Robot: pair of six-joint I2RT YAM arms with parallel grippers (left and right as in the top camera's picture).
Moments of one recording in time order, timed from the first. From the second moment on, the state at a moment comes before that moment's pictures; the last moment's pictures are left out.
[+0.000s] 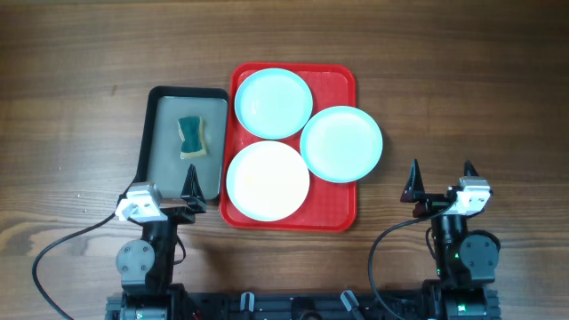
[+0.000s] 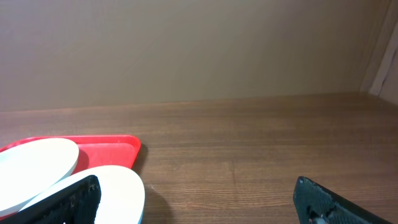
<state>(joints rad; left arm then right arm) 0.02 0.01 0.01 -0.07 0.00 -0.22 0.01 0.05 0.01 0.00 0.03 0.05</state>
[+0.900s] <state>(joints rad) 0.02 0.02 0.08 -0.16 0.26 -0.39 0.01 0.08 0.13 -0.05 -0.24 0.40</state>
